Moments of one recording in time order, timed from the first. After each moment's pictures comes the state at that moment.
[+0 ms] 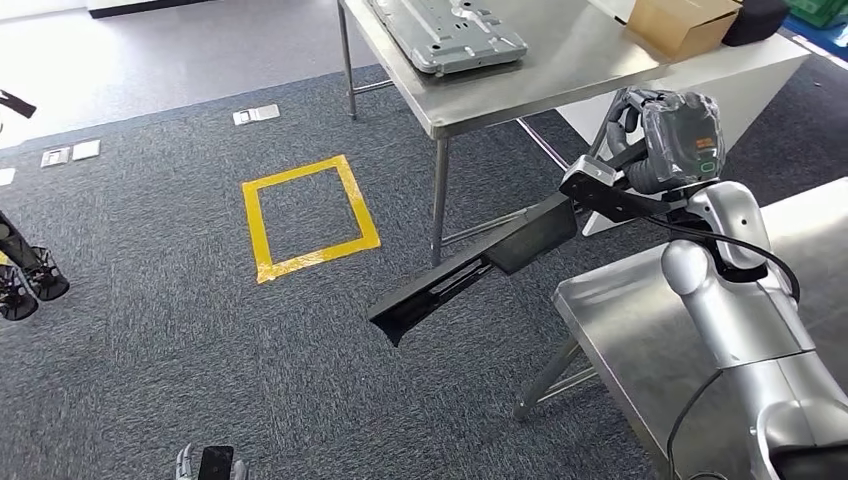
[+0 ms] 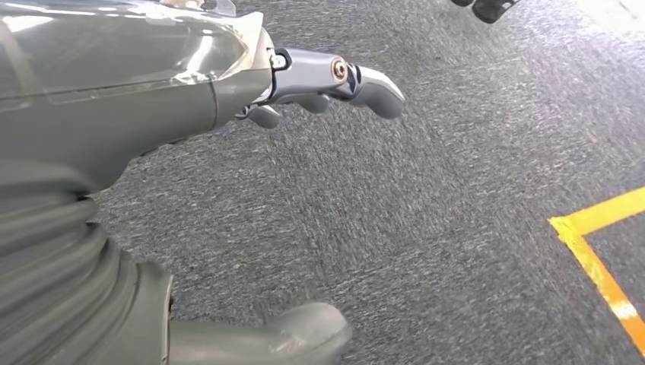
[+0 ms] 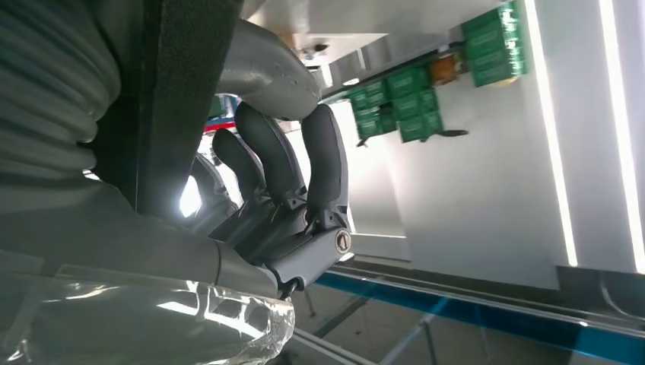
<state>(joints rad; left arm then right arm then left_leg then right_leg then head) -0.09 -0.09 0.15 -0.36 -0.02 0.65 -0.66 -0.84 -0.37 0.50 -1.20 0.85 -0.29 -0.10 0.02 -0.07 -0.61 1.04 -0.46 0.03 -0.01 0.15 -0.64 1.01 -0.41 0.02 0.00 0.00</state>
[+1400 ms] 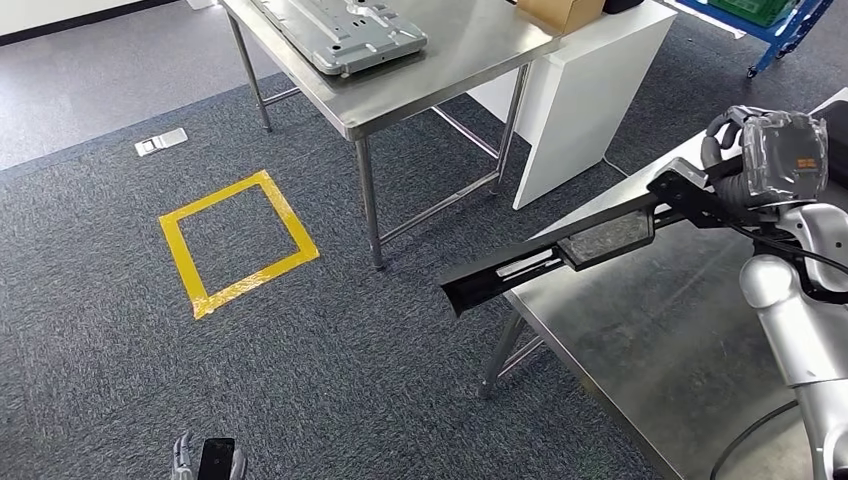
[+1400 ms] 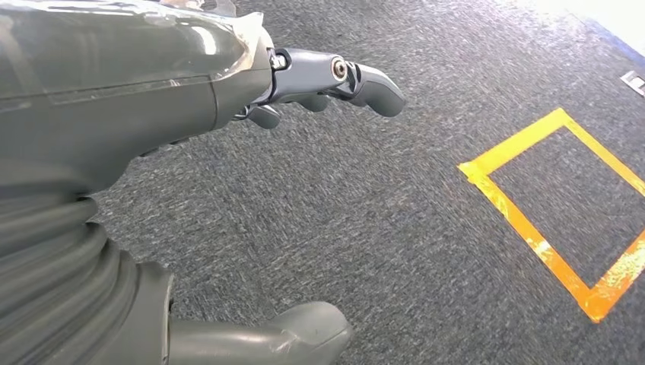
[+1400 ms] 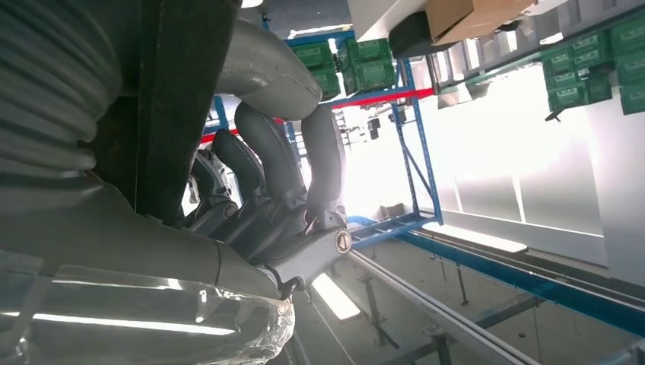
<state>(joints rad) -0.08 -0.14 0.30 -0.42 -0.18 0.65 -0.66 -0.79 -0.52 0.39 -1.13 0.81 -0.31 -0.10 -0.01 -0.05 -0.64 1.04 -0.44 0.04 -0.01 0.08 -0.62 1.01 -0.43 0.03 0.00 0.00</state>
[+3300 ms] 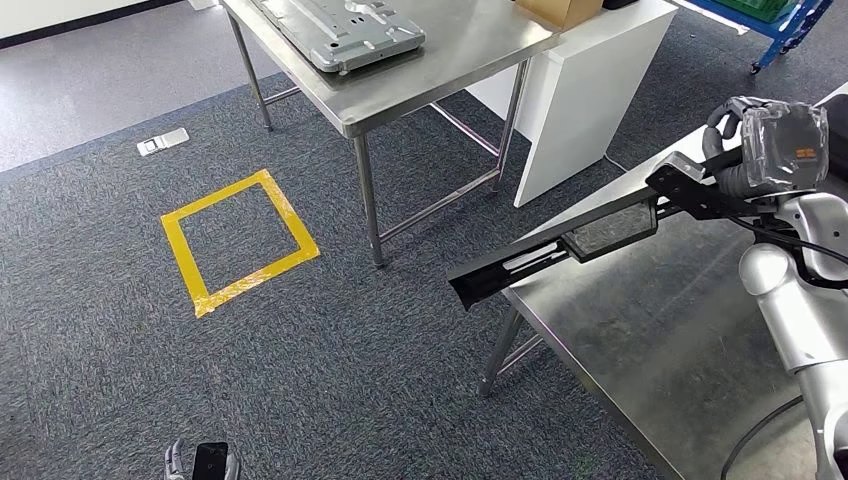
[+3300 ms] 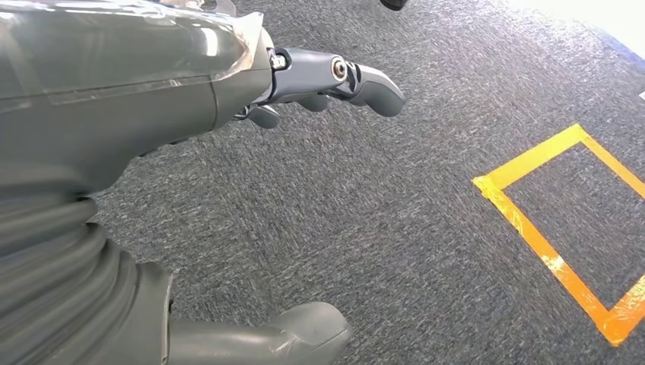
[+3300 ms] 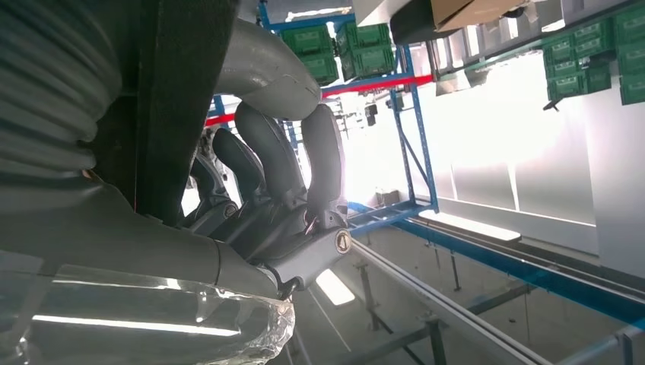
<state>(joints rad) -0.07 -0.14 0.37 -0.44 -0.22 0.65 -0.66 -0.87 -0.52 0.46 -1.01 0.81 -0.39 -0.14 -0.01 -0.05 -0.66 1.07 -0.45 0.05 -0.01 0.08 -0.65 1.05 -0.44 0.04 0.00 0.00</state>
